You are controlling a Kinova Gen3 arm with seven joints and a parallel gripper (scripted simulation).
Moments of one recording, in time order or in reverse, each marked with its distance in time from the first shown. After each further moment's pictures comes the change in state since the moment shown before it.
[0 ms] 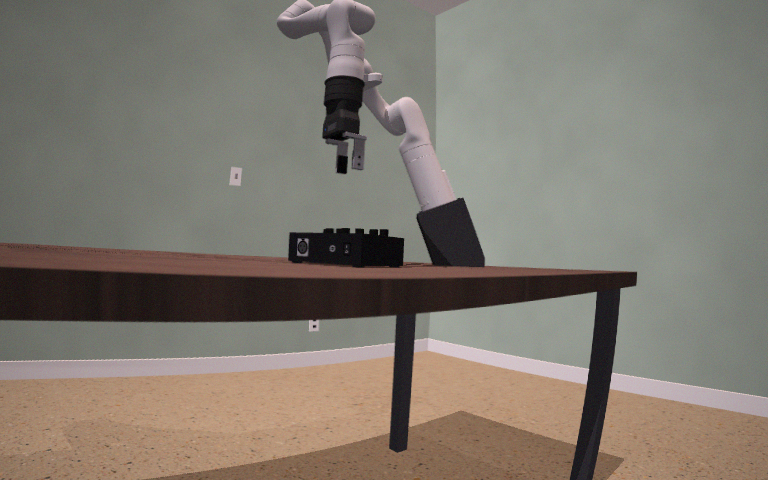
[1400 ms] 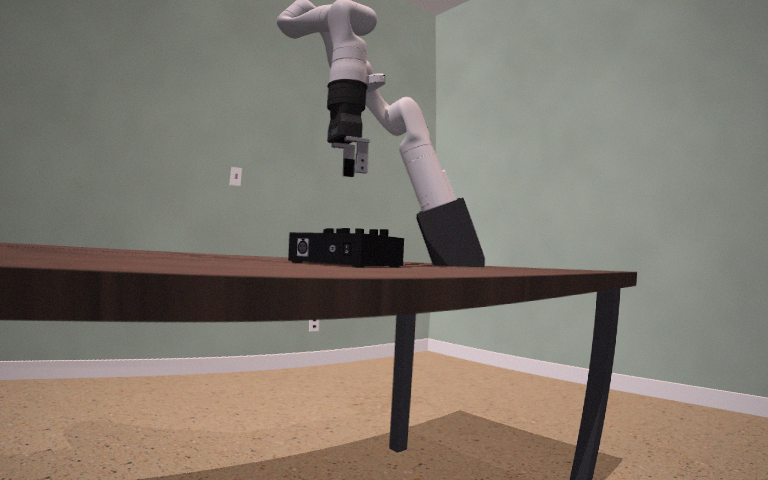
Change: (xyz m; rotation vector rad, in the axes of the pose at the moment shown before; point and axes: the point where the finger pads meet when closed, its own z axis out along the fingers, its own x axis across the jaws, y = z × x) arm 0.005 -0.009 0.006 0.027 -0.017 0.140
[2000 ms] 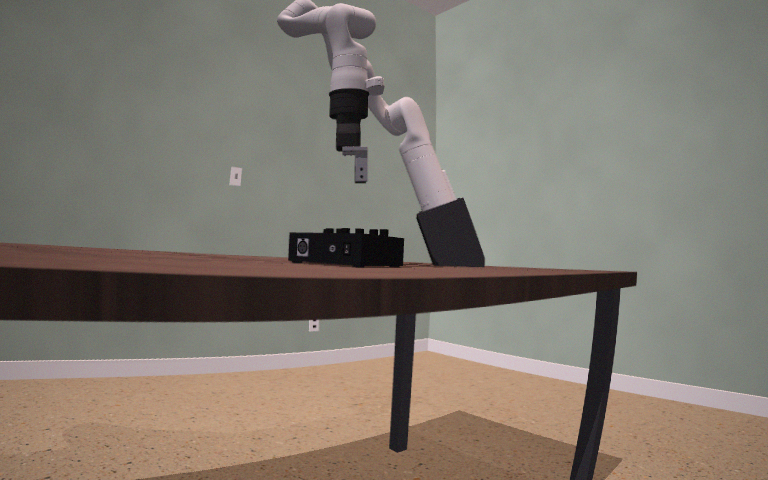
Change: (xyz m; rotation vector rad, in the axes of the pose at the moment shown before) arm -0.002 -0.015 0.013 0.054 -0.067 0.416
